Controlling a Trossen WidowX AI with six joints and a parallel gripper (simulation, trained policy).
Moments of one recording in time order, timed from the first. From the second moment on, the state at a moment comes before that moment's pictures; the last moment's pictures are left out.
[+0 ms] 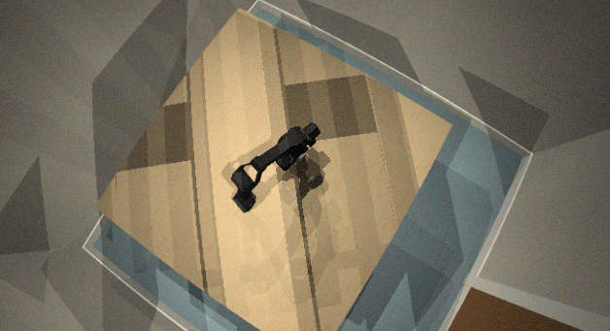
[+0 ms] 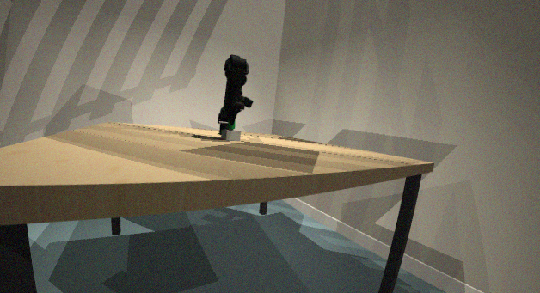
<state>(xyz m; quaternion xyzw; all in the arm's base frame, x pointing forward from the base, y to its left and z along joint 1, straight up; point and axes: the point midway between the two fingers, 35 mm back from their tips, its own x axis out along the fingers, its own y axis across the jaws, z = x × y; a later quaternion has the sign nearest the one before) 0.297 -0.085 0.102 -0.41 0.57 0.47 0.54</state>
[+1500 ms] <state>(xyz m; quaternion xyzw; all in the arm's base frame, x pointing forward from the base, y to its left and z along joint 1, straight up) 0.283 -0.088 0.093 -0.42 0.57 0.48 0.52</state>
